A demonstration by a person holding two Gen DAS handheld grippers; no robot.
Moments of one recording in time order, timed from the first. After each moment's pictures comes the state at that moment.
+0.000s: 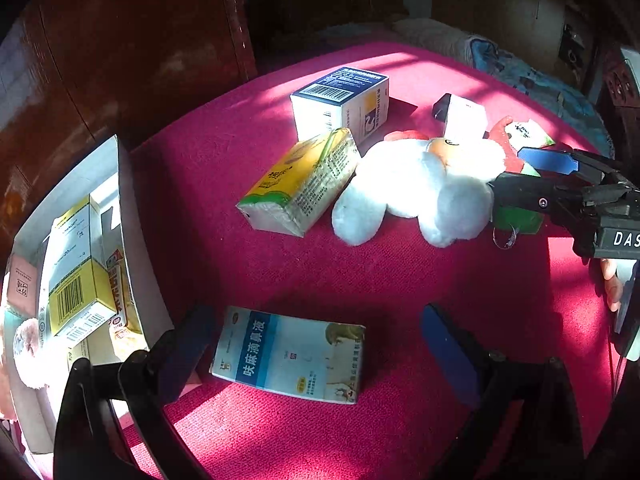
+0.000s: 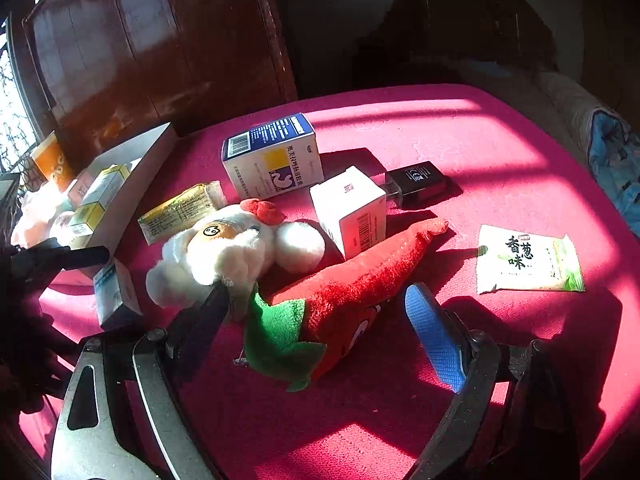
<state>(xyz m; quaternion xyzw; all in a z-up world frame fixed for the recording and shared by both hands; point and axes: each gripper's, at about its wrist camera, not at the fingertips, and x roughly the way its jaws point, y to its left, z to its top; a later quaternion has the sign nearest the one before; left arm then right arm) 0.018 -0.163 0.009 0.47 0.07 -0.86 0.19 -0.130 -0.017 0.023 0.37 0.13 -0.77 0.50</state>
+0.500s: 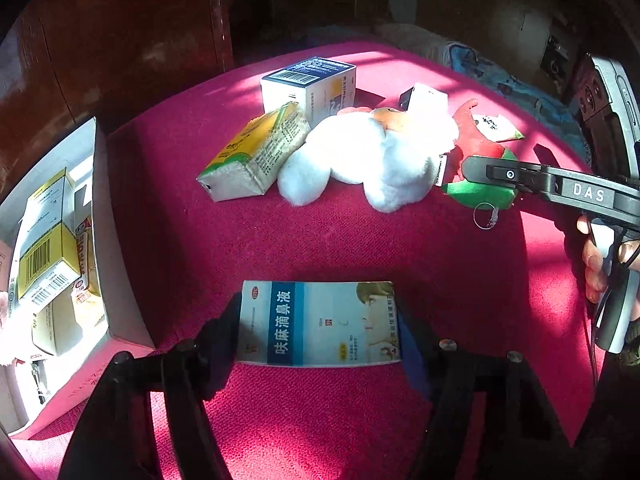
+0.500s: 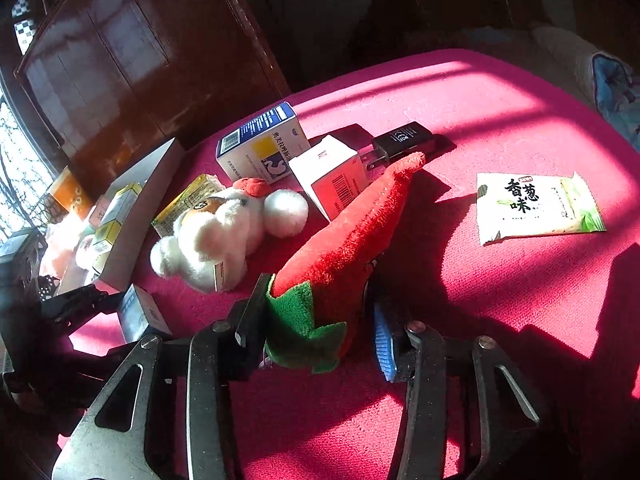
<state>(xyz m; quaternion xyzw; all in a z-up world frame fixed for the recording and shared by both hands) 0.030 -0.142 0.005 0.45 0.10 -0.88 0.15 -0.145 0.013 0.009 0.42 0.06 -0.75 0.50</state>
